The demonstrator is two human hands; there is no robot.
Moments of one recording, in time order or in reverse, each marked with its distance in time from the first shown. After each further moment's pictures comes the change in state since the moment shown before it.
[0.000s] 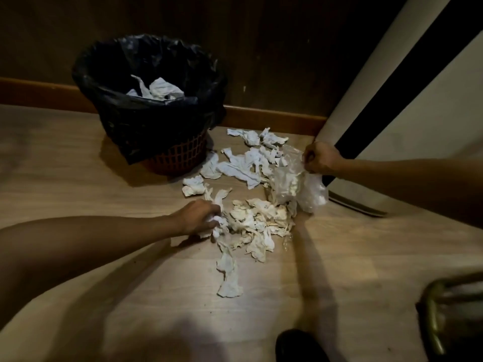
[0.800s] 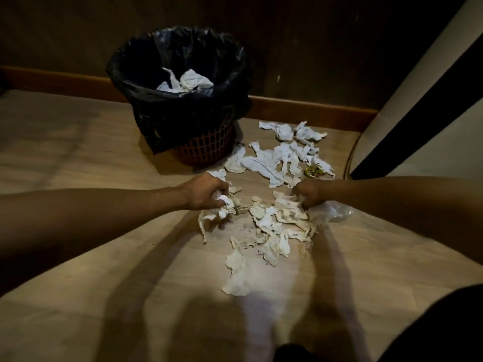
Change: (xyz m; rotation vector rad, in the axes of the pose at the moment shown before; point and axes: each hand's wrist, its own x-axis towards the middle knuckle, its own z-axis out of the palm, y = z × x) left_hand 0.006 0.023 -0.067 0.124 -0.052 -0.255; right_hand 0.048 0.001 0.120 -0.521 -0.614 -0.568
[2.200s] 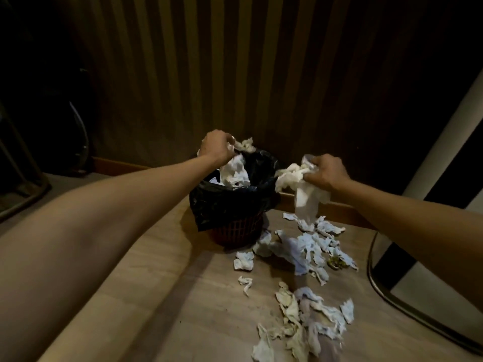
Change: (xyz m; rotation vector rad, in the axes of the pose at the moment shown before) left_hand -0.009 -0.023 -0.262 -0.152 0.830 -0.422; right_hand -0.118 -0.074 -0.246 0.630 1.045 0.210
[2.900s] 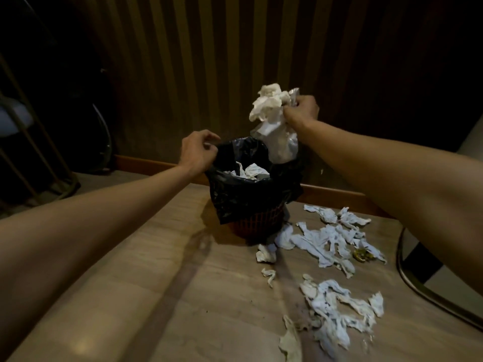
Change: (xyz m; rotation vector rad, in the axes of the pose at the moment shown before) left_hand -0.044 -0.076 -0.040 -0.182 0.171 -0.030; right_hand 0.072 -0.138 0.021 0.589 0.252 0.036
